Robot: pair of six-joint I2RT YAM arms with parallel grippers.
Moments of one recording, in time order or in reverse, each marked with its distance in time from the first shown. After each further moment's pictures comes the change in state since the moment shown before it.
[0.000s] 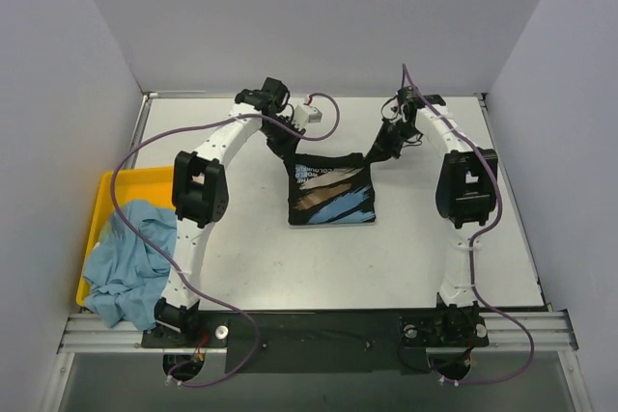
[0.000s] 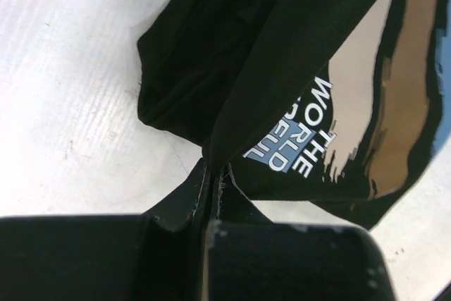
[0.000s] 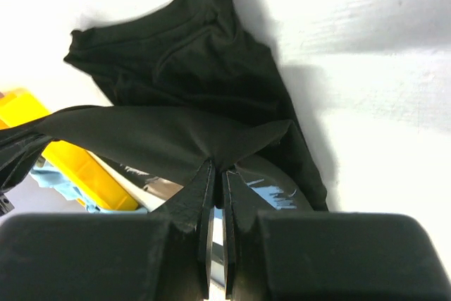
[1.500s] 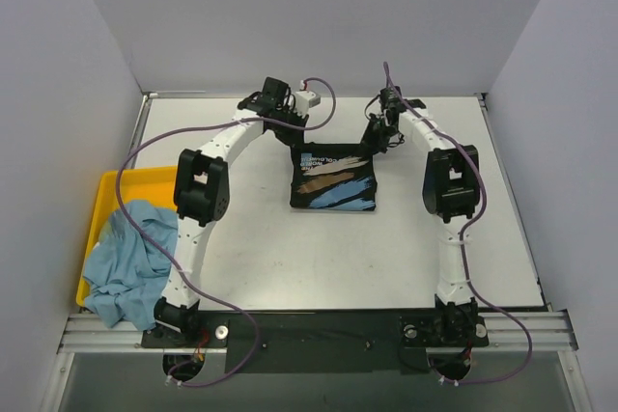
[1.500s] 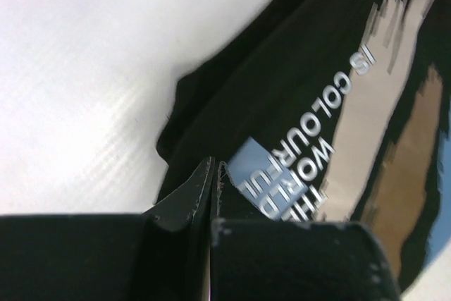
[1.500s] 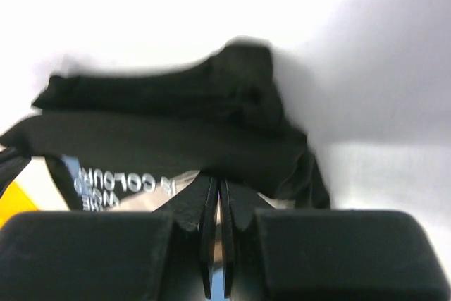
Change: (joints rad) left arm 0.005 0.004 -0.132 0.436 -0.016 -0.262; right arm 0.072 0.079 0.009 0.237 0.174 0.008
